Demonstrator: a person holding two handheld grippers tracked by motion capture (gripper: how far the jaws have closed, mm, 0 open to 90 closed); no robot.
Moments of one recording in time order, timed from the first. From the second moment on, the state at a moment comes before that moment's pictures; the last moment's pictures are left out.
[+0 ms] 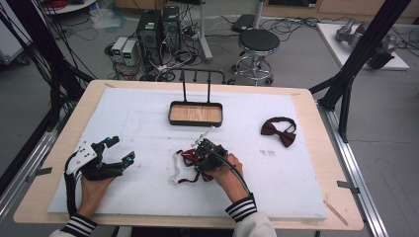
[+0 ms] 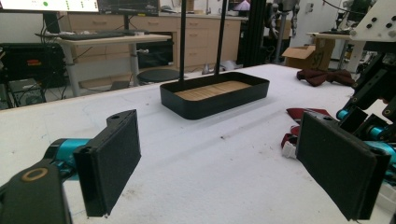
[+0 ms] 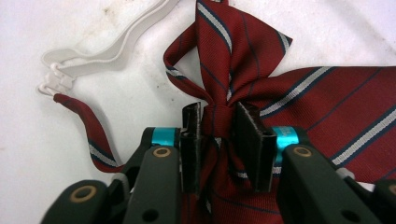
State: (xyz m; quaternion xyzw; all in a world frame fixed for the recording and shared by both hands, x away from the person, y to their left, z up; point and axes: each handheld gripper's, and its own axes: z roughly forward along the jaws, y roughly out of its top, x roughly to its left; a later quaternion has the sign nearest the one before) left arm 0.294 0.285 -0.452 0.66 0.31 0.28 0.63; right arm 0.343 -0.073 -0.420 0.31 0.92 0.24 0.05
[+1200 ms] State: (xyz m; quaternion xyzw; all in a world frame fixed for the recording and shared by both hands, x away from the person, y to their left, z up) left arm 0.294 0.285 -0.452 0.66 0.31 0.28 0.63; right arm 0.341 -0.094 -0.388 0.32 0.87 0.35 0.11
